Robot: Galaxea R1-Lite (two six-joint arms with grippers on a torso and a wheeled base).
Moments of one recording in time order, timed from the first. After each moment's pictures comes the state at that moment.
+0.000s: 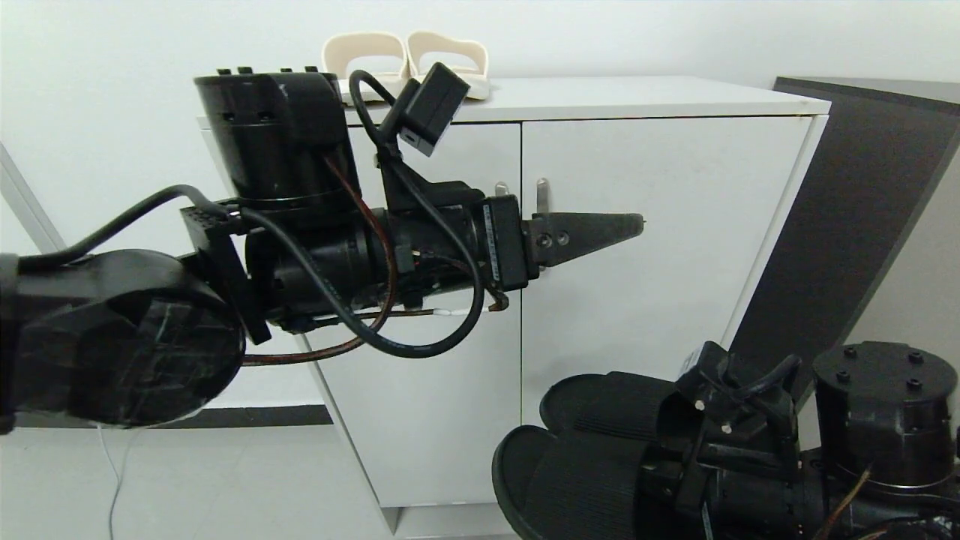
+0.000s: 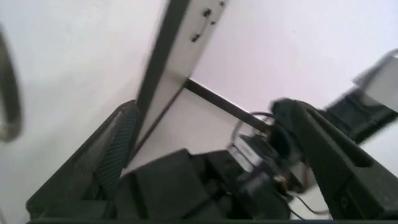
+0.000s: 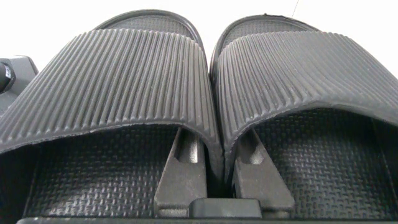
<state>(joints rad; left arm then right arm) -0.69 1.67 -1.15 -0.56 -0.52 -0.33 0.80 1.52 -0.49 -0.67 0.16 0.01</state>
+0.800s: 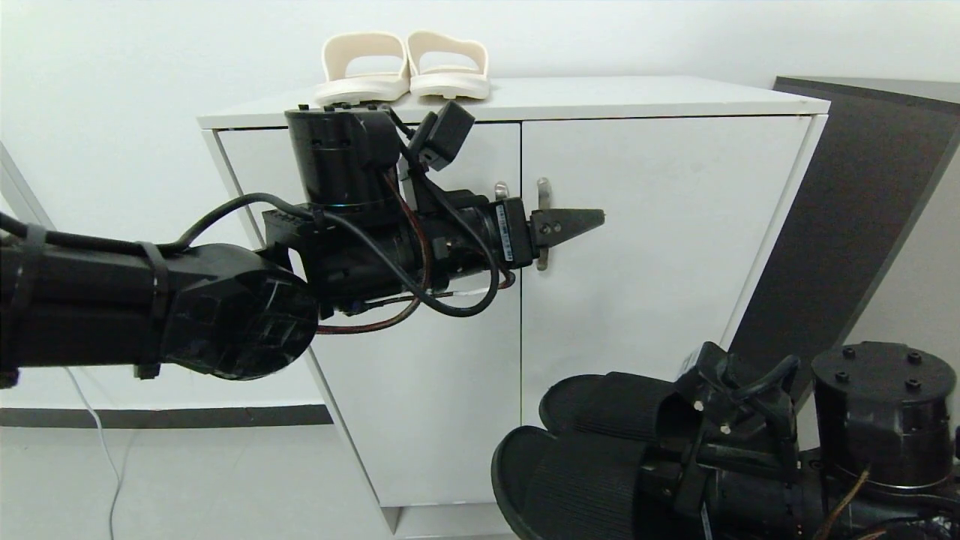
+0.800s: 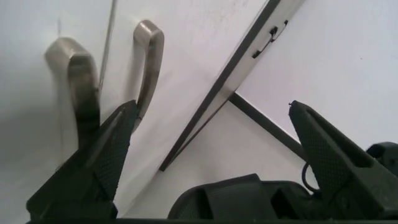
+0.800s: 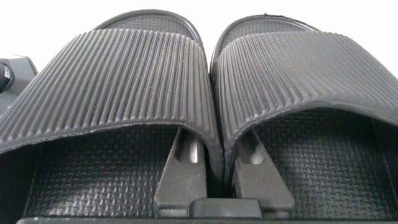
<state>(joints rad) -0.61 1.81 -1.24 -0.56 -0.38 -0.33 0.81 1.52 -0.49 -0.67 0.16 0.00</state>
